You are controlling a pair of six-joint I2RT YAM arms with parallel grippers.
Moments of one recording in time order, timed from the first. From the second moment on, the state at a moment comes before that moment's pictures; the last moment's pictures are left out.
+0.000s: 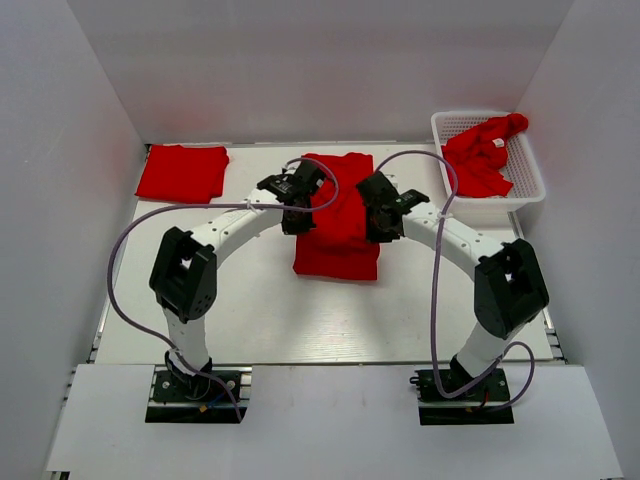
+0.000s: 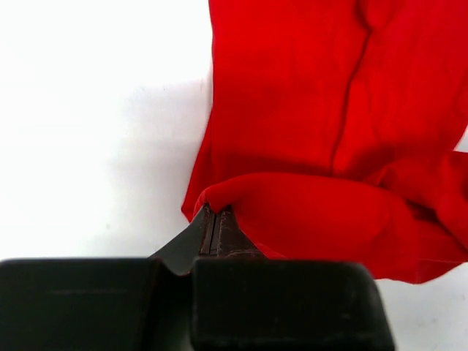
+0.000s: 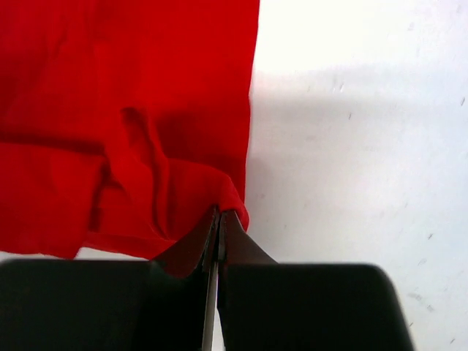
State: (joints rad) left arm -0.65 1.86 1.56 -0.82 -0.27 -0.68; right arm 0.63 1.67 1.29 -0.71 0.26 0.51
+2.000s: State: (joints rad) left arm -0.46 2.01 1.71 -0.65 -0.31 -0.50; right arm 0.43 1.92 1.59 -0.56 -0.04 0.08
